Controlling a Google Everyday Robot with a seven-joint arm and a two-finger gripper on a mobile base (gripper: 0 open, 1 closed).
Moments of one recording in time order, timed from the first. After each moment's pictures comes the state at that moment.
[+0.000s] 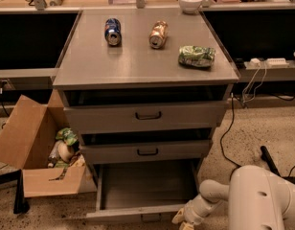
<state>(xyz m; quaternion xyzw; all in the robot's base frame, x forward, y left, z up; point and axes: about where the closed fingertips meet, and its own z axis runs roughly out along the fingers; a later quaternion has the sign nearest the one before) 0.411 -0.163 0.154 -0.64 0.70 0.31 0.11</state>
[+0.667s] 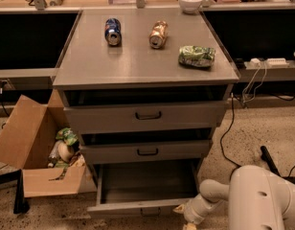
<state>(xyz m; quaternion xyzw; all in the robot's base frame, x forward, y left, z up) 0.411 -0.163 0.154 -0.64 0.70 0.31 0.11</state>
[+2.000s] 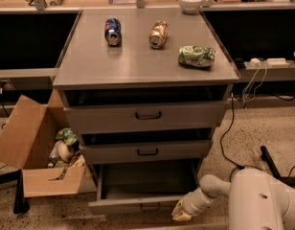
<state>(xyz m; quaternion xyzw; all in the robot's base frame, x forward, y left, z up) 0.456 -0.164 0.149 -0.65 0.69 0.28 0.16</state>
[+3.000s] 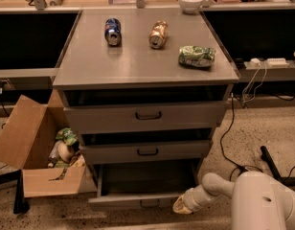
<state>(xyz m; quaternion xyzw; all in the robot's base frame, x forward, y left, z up) 0.488 -0.173 0.148 -0.65 0.69 0.24 0.19</state>
